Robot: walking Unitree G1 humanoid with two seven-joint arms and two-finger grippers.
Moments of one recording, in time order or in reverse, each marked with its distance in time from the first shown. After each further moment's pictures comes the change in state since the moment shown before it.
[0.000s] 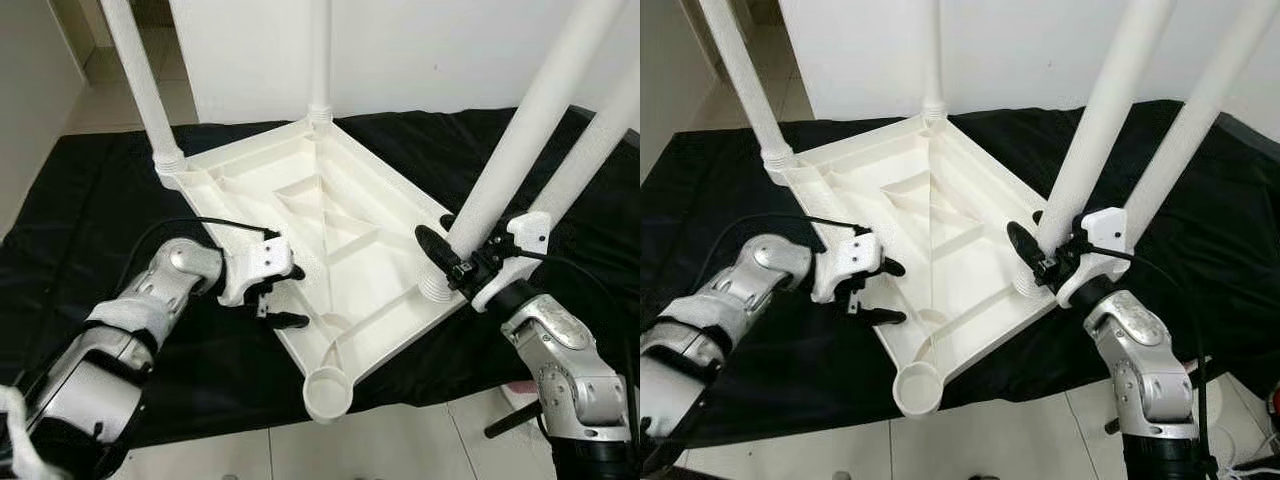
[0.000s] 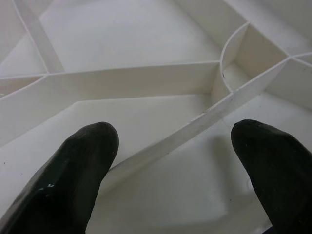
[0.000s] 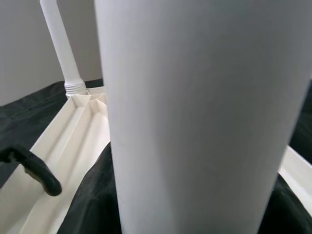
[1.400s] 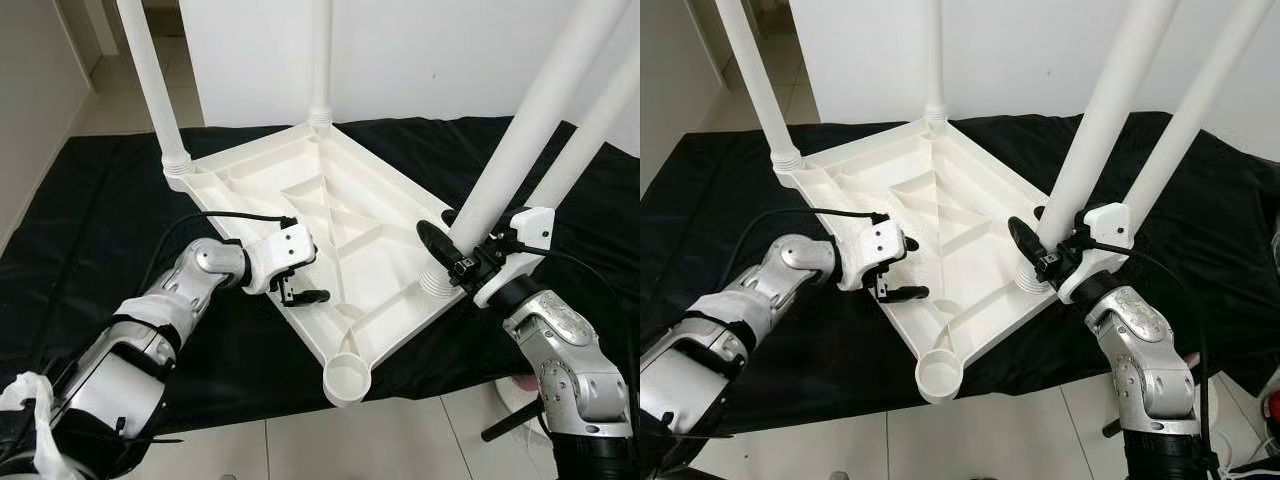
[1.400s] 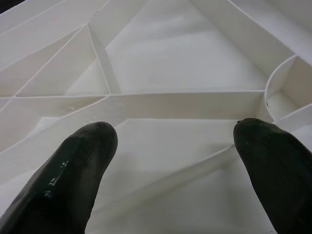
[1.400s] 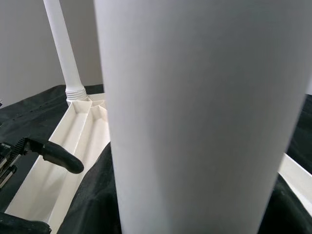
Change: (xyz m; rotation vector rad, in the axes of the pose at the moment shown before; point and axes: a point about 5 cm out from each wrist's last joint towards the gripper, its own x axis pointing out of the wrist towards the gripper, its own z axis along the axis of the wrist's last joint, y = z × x) left arm 0.013 0.005 -0.004 -0.072 -0.069 0.237; right arm 0.001 -0.003 0.005 -0.016 -0.010 0.006
